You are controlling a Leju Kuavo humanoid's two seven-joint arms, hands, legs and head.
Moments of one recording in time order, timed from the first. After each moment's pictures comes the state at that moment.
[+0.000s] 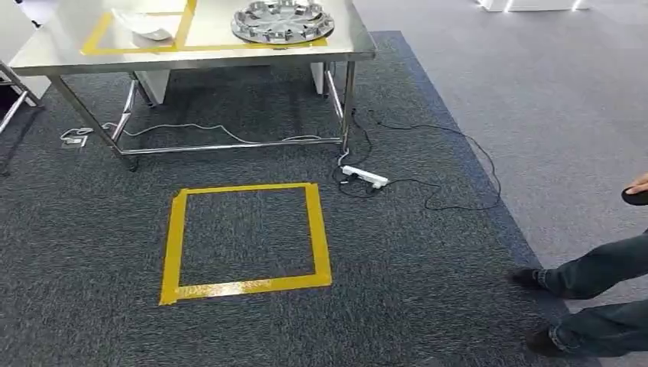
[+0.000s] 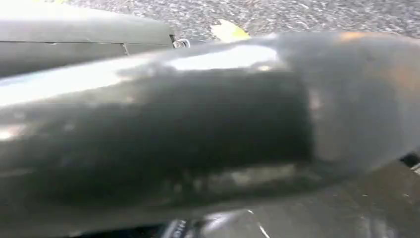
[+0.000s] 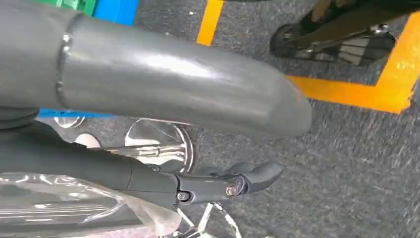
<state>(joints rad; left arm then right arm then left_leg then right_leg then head) -0.04 -0.12 -0.28 -0.21 -0.45 0.22 0.13 -0.01 0.04 -0.16 -0.18 0.56 -0.26 -0.02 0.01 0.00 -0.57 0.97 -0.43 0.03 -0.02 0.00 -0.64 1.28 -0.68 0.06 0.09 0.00</state>
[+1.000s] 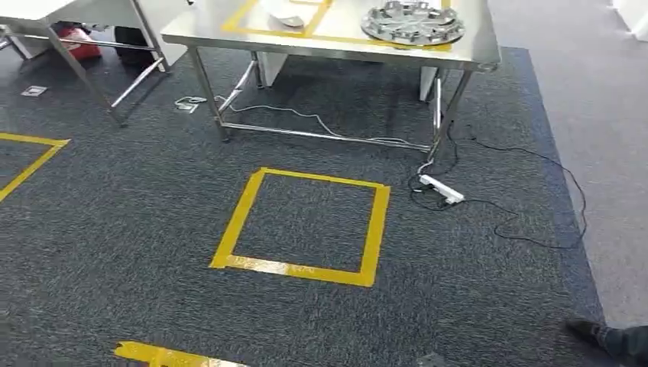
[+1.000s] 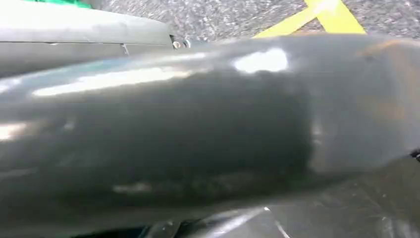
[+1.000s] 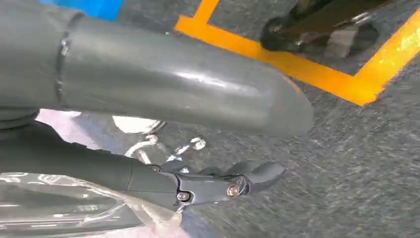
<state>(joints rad) -0.04 -0.13 -0.28 -0.21 -0.46 0.23 0.14 -0.01 0.04 -0.17 -0.18 0.55 -0.27 -0.02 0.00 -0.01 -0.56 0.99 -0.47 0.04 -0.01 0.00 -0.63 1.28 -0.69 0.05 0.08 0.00</state>
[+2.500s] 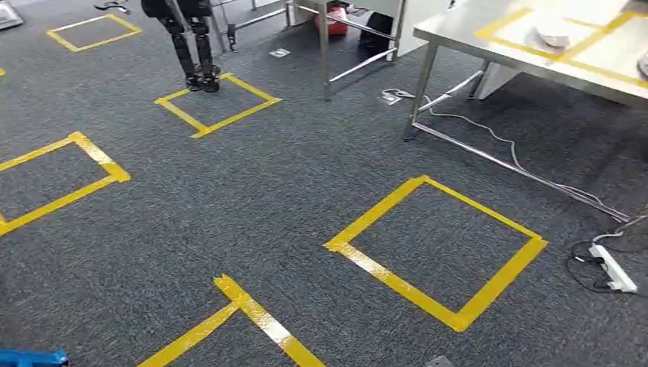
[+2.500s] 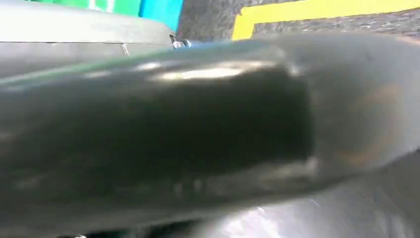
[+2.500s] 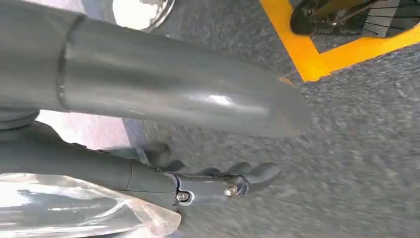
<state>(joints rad) -0.05 -0.13 -0.28 -0.21 -0.46 0.22 0.14 0.00 0.04 -0.17 -0.18 0.59 -0.30 -0.02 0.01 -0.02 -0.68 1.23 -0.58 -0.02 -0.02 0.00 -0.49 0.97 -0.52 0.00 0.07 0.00</state>
